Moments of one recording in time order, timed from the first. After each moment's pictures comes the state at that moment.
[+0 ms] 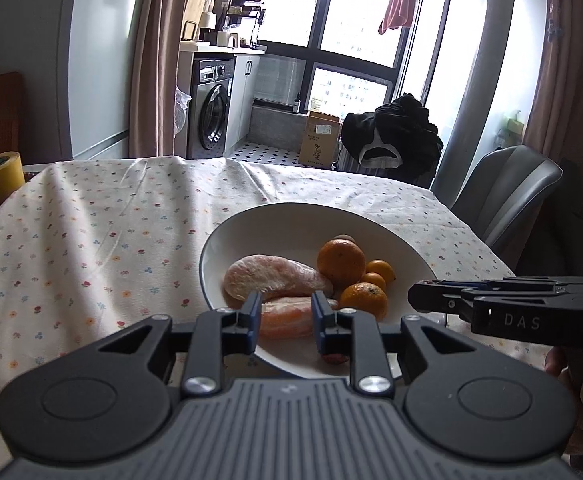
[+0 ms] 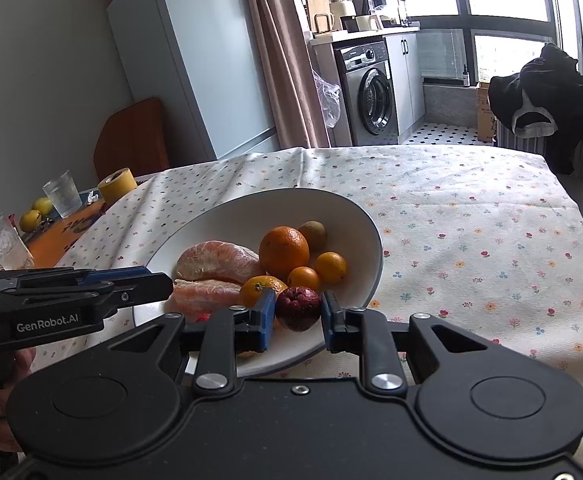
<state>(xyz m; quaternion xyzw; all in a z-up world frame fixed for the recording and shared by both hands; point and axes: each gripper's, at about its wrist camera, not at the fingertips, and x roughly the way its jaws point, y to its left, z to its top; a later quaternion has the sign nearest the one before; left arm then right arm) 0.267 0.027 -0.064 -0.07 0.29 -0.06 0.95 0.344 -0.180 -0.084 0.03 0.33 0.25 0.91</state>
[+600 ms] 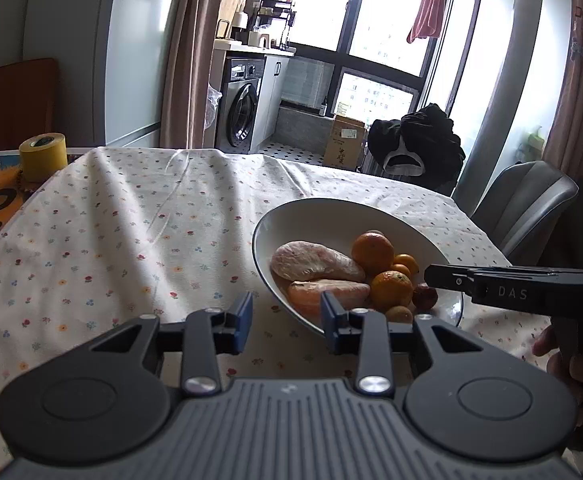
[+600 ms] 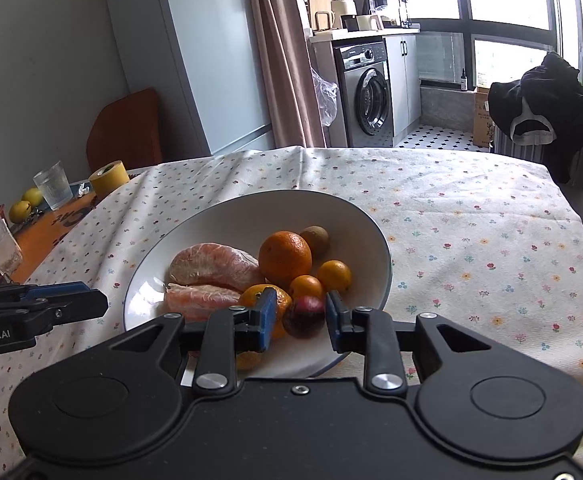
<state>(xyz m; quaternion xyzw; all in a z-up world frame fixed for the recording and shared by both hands) 0.237 0.050 -0.058 -0.09 0.30 -0.02 0.95 0.349 -0.167 -0.083 0.01 0.32 0.24 0.92</state>
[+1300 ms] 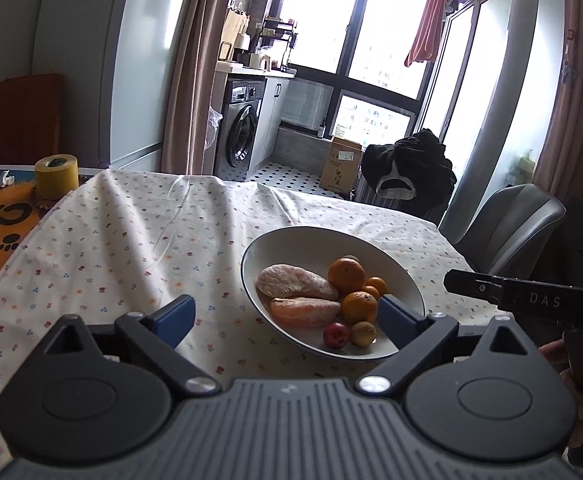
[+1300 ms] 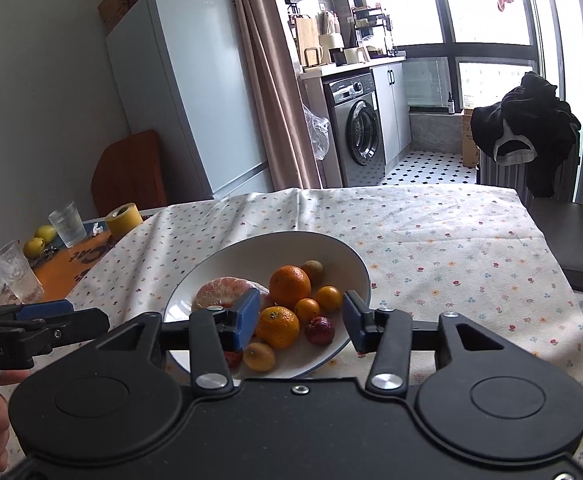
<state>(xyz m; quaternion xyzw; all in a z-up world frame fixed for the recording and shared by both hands) 0.201 0.041 -0.022 -0.10 0.27 -0.02 0.96 0.311 -0.194 -0.042 0.04 0.28 0.23 0.93</state>
